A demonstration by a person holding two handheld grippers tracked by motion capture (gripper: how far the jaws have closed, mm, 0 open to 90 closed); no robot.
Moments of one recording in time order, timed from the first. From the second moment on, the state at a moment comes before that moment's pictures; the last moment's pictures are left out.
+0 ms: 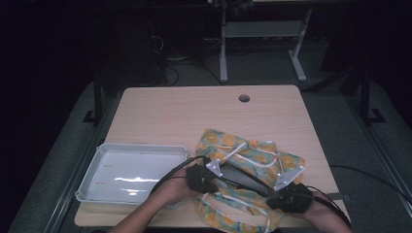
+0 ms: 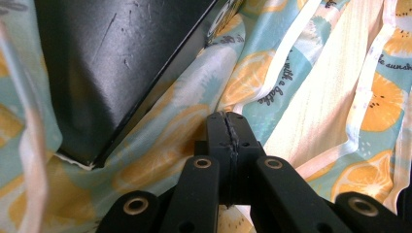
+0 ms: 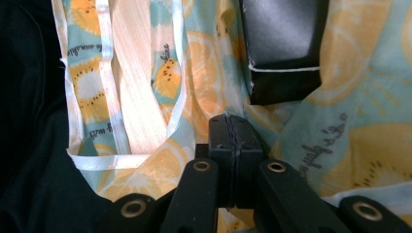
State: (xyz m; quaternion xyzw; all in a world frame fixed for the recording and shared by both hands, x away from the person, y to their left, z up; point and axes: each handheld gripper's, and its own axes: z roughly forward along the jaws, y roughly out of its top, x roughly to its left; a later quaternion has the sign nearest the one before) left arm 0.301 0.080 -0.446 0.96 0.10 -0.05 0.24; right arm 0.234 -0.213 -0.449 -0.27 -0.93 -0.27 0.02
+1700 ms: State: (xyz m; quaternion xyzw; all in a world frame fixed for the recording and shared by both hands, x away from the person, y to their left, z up) left arm 0.298 0.080 -0.446 0.96 0.10 -0.04 0.24; right arm 0.265 -0.207 -0.402 -0.28 -0.90 -0.31 -0.09
